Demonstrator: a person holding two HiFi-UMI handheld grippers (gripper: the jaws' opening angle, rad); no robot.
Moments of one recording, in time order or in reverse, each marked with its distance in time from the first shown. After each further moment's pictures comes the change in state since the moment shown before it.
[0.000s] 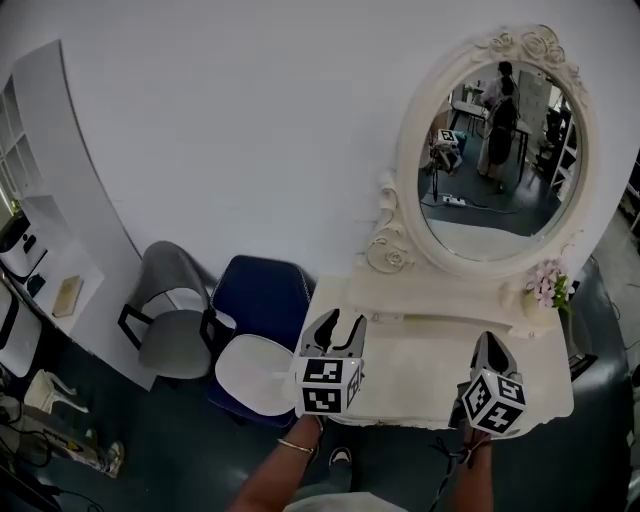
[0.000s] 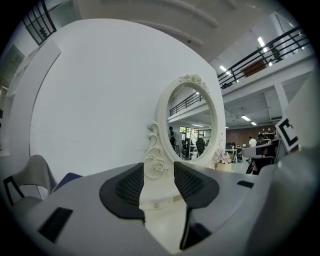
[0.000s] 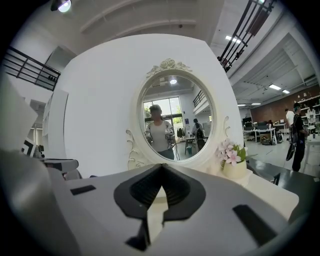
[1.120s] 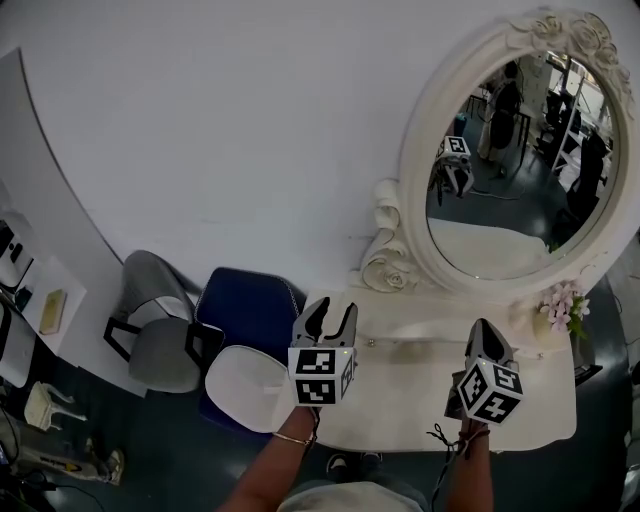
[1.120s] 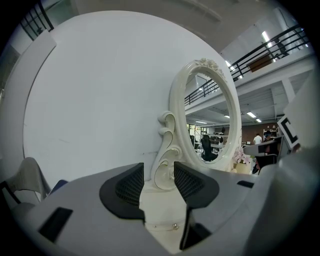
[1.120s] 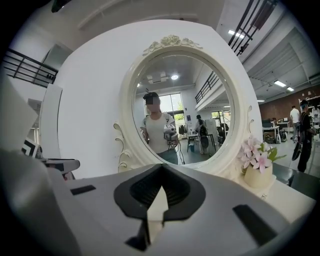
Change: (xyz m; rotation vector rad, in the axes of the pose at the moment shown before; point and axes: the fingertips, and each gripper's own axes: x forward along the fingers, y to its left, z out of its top) left arm 0.122 0.056 0.009 0.004 0.034 0.036; right arm 0.135 0.010 0.013 -0.008 0.038 0.016
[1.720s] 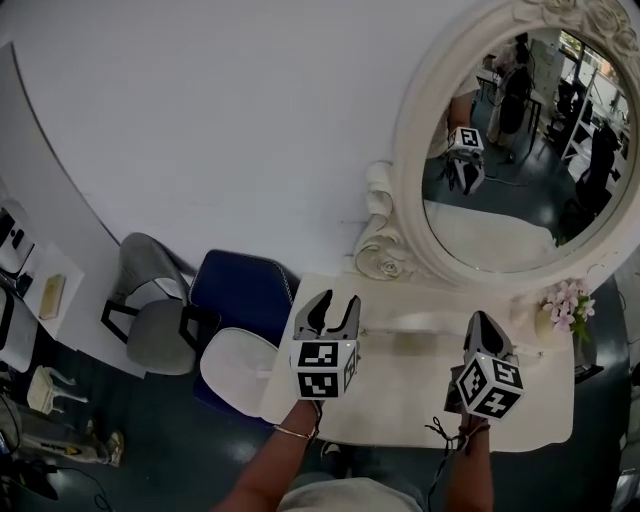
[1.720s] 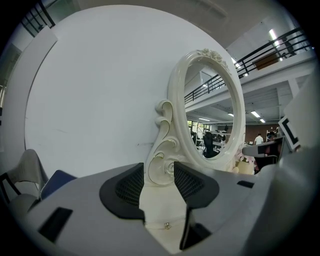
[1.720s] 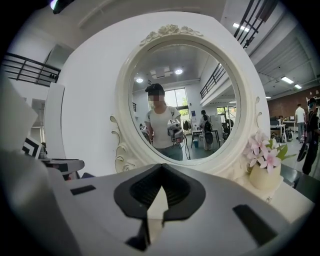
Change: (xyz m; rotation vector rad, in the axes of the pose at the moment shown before) left arm 0.026 -0.020 -0.024 -0.036 0.049 0.025; right arm 0.027 -0.018 -0.013 -0.017 0.054 0.057
